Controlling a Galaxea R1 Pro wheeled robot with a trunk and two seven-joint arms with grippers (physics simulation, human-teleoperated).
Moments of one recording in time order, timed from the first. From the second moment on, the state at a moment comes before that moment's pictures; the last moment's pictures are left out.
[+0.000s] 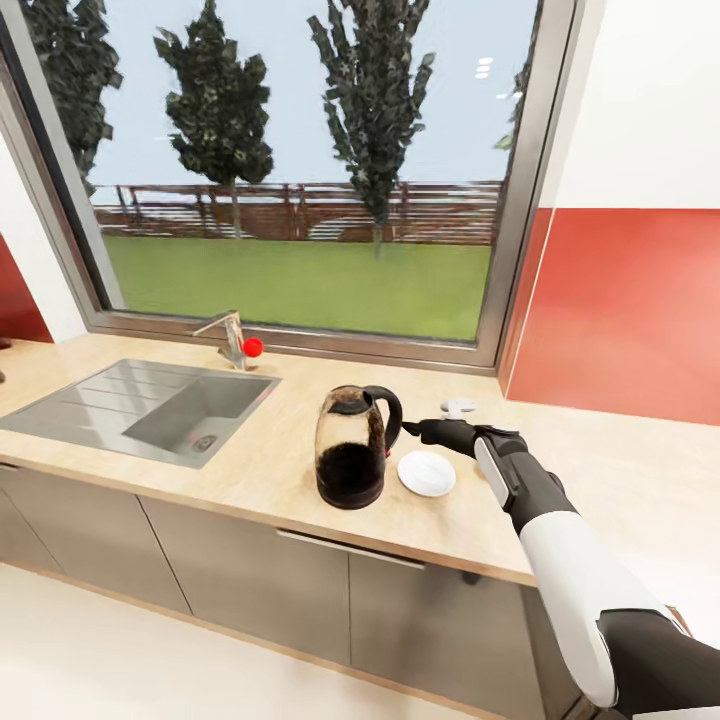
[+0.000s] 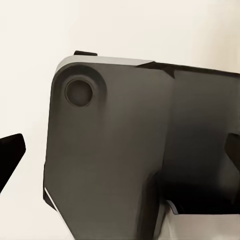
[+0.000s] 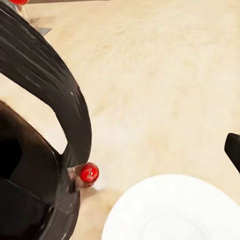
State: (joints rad) left arm 0.00 -0.07 0.07 -0.07 0.05 -0.23 0.01; right arm -0.95 0.02 0.00 -0.73 -0.08 0.47 0.36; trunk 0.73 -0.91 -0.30
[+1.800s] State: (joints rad) left arm 0.00 -0.07 0.07 -0.07 0.05 -0.23 0.01; right arm -0.95 0.02 0.00 -0.74 -0.08 0.47 0.36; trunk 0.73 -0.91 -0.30
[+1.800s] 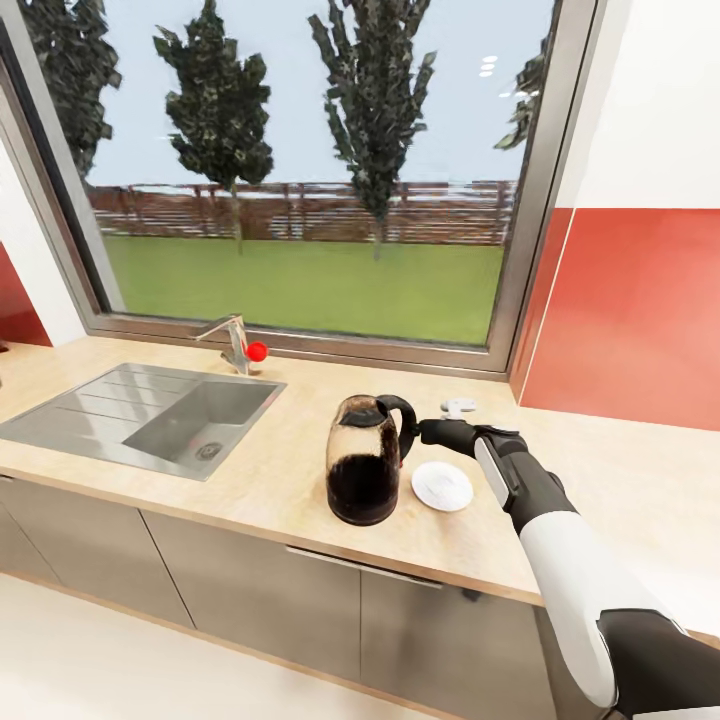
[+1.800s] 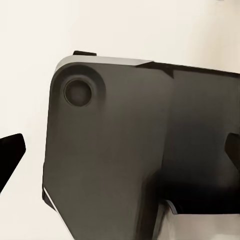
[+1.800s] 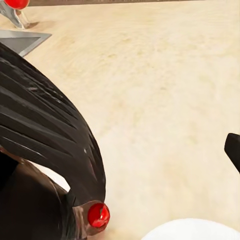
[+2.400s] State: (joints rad) left arm 0.00 -0.07 0.07 -0.07 0.05 -0.23 0.01; right arm -0.95 0.02 0.00 -0.74 -0.08 0.47 0.36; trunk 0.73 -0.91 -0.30
